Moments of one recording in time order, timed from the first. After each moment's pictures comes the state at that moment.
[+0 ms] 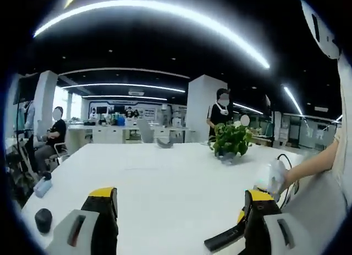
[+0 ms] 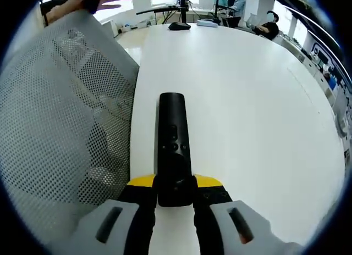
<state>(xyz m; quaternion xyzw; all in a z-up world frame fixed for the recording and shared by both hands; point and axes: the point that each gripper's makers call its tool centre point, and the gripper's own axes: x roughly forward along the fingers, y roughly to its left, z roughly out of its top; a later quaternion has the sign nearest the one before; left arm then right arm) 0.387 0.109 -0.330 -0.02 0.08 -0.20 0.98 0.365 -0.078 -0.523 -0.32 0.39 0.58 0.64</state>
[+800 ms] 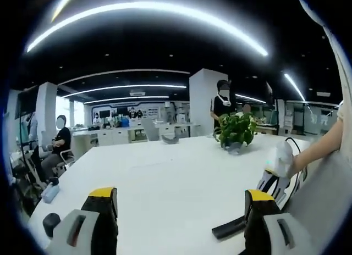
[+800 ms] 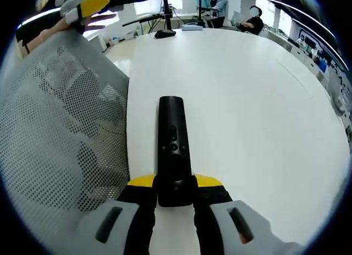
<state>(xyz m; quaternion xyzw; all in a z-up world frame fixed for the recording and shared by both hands) 0.387 0.113 -0.345 0.03 0.09 -0.20 0.98 0.372 -0.077 -0.527 -0.26 0.41 0.55 0.68</state>
